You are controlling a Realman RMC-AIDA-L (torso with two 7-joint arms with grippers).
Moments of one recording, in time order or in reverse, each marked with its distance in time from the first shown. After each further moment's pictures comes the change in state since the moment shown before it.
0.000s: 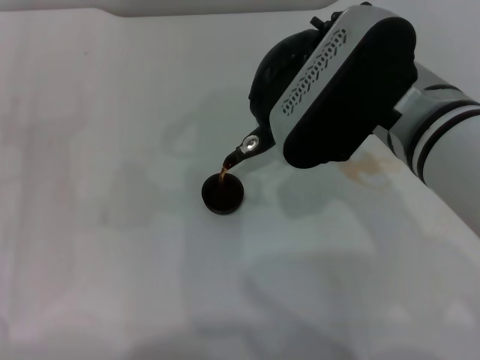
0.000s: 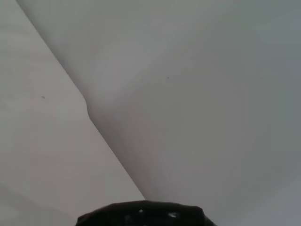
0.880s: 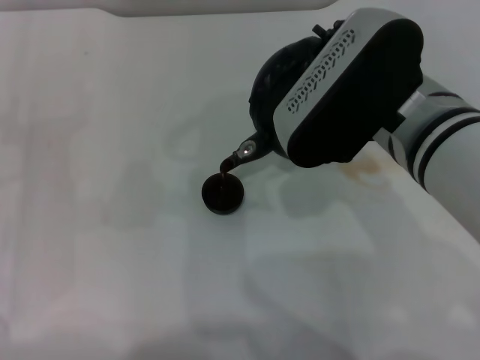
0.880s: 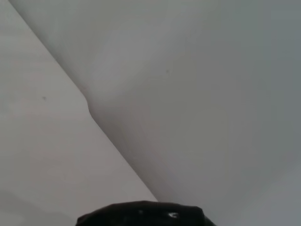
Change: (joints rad) left arm -0.001 0.001 0.000 -0.003 -0.010 -0.004 0.000; right arm -0.015 -0.002 -0.005 0.003 0.010 0.000 0.055
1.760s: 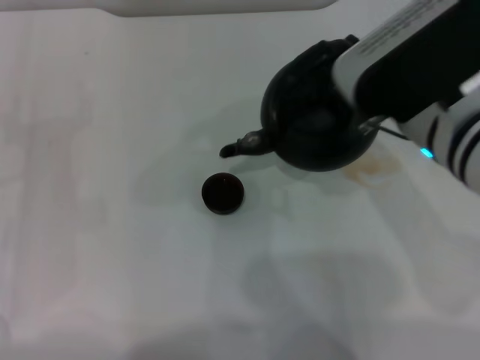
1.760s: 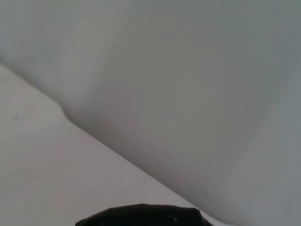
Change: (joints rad) left arm 0.002 0.000 0.000 -0.006 0.003 -0.001 -0.003; right arm -0.082 -0.007 0.109 -0.033 0.147 -0.056 0.121
